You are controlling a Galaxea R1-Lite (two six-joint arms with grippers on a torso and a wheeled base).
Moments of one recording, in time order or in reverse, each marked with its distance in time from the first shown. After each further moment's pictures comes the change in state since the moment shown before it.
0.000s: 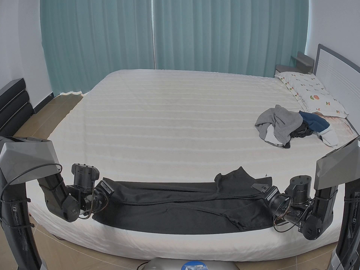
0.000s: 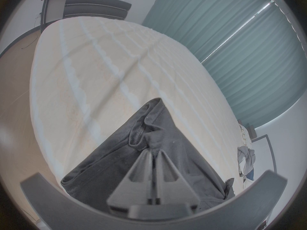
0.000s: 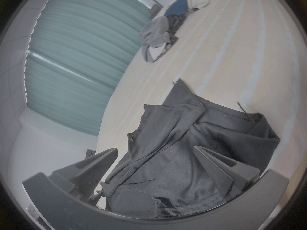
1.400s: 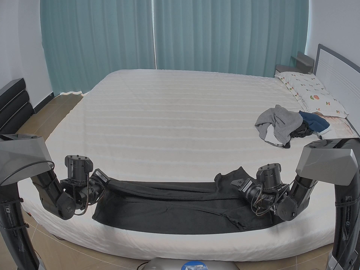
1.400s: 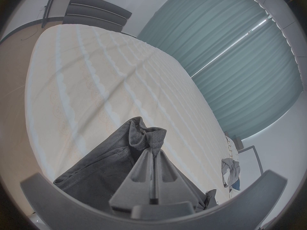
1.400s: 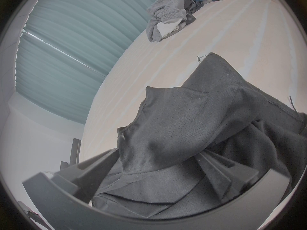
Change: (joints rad) left arm 0.008 -0.071 0.010 -0.088 0.011 -0.046; right arm 0.069 0.079 -0.464 0.525 -0.033 -0.048
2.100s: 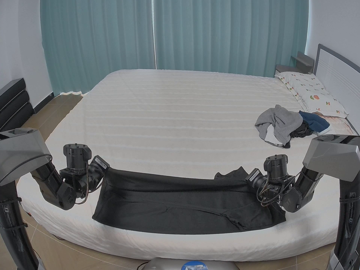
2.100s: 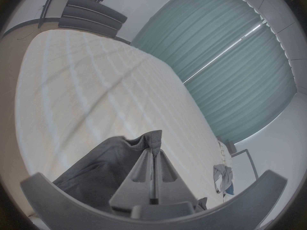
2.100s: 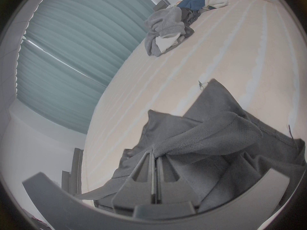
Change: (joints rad) left arm 0.018 -0.012 -0.108 0.011 -0.004 0.016; right arm -0.064 -0.026 -0.049 0.016 -0.017 -0.006
